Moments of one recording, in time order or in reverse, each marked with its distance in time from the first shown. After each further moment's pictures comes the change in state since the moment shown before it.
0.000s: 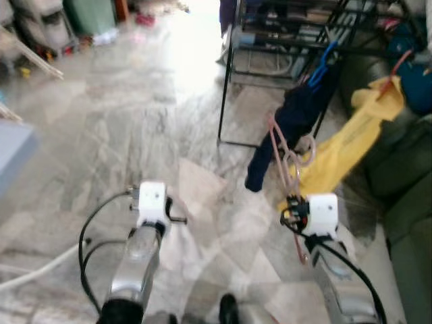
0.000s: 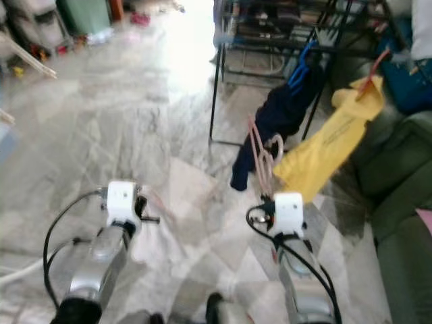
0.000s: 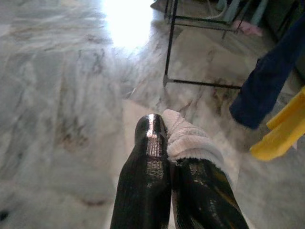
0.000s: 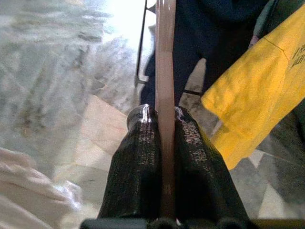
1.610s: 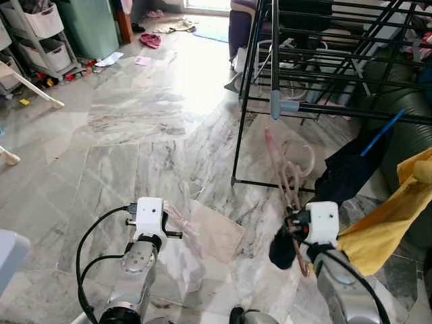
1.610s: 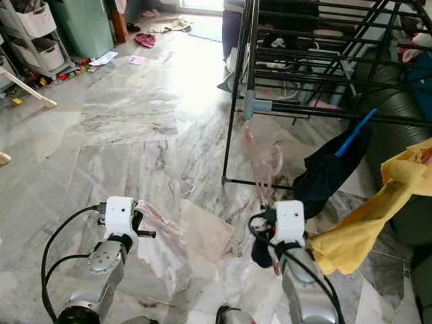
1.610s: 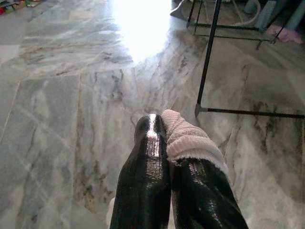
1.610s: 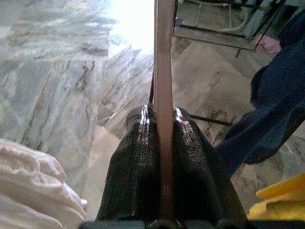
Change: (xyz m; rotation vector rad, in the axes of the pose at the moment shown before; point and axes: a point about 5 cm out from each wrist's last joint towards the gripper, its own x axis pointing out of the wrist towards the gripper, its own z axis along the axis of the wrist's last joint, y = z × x) left arm -0.004 0.002 -0.024 0.035 0.038 0.028; right arm -0.013 -0.004 -0.016 -0.001 0.085 0.009
